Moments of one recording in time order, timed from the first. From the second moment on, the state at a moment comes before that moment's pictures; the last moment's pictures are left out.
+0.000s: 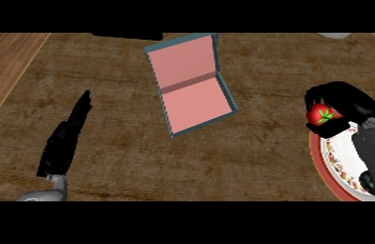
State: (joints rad) left arm -0.03 0.17 0.02 -1.57 -0.21 0.01 0.09; right arm -0.44 -0.54 0.04 -1.07 0.89 0.28 -0.28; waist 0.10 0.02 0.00
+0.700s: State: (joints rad) left arm -0.12 0.15 -0.04 -1.55 -0.22 -0.01 0.10; right arm -0.87 -0.53 0.17 -0.87 0.91 0.23 -0.81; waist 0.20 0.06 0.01
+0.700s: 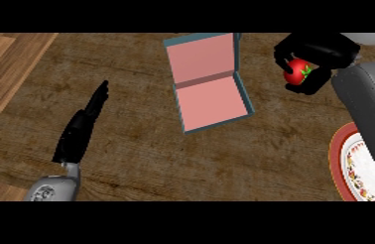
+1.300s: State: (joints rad) left arm -0.13 0.15 -0.01 -1.52 -0.22 0.00 0.10; right arm -1.09 -0.45 0.10 -0.66 0.63 0.33 -0.96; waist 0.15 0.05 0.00
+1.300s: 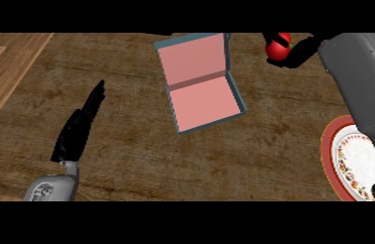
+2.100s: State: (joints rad) left arm -0.08 0.17 0.03 -1.51 -0.21 0.01 0.08; right arm -1.34 -0.31 0.21 -0.52 0.47 0.41 -0.92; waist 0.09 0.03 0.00
